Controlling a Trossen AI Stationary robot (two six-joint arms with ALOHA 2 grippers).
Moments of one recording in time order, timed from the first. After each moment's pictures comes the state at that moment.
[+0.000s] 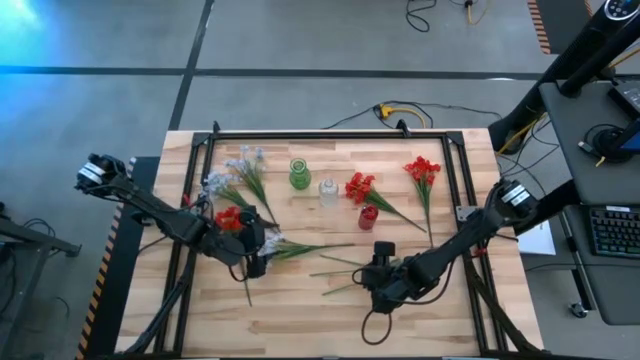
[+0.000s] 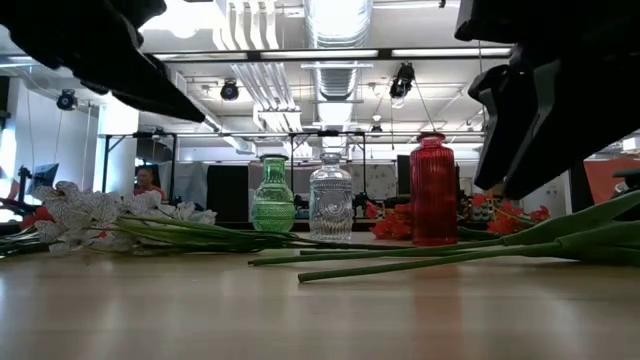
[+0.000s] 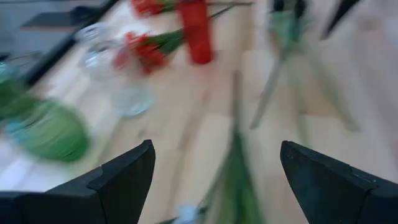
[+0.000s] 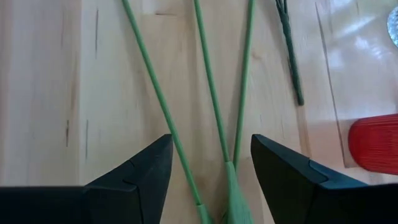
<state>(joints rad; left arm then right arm) -0.50 1.14 0.54 -0.10 -0.67 -0.34 0.59 1.75 1.08 -0.54 0.44 0.53</state>
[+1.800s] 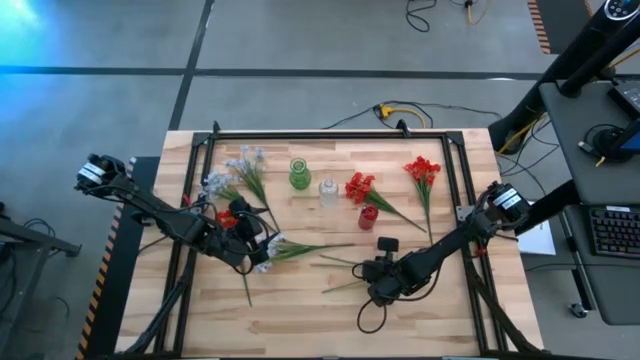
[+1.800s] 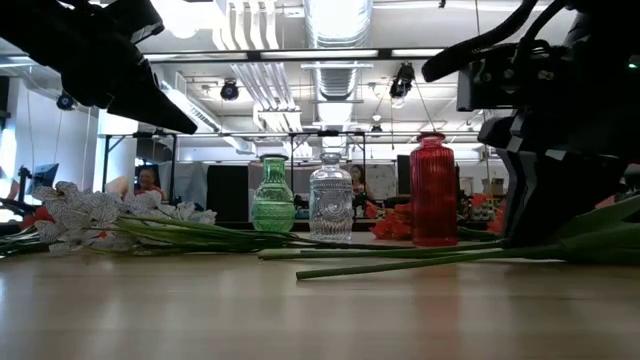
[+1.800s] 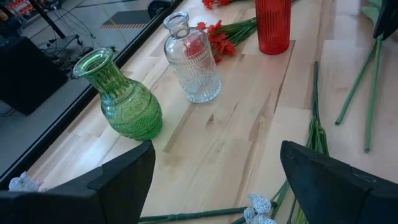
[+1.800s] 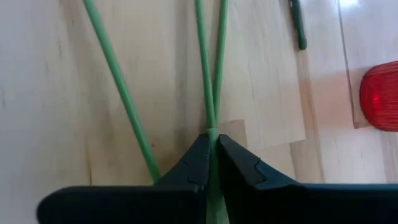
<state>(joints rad) -0.49 1.14 0.54 -0.23 -0.88 -0.42 0.54 1.82 1.02 -0.57 0.41 0.59</state>
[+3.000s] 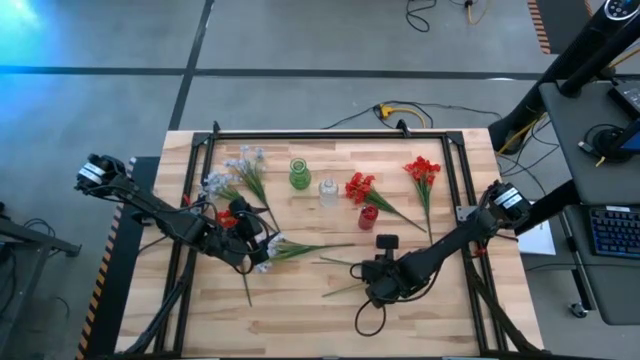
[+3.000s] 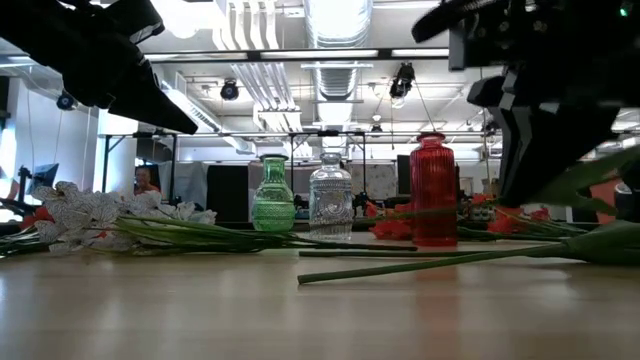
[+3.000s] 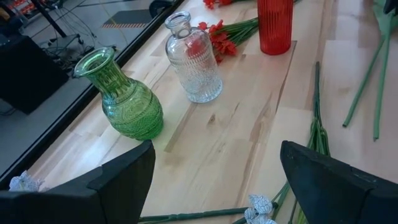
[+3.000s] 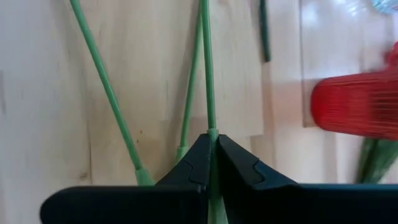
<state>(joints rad) -0.49 1.14 0.54 -0.23 -0.88 -0.43 0.54 1.81 1.19 -0.84 0.42 0.53</state>
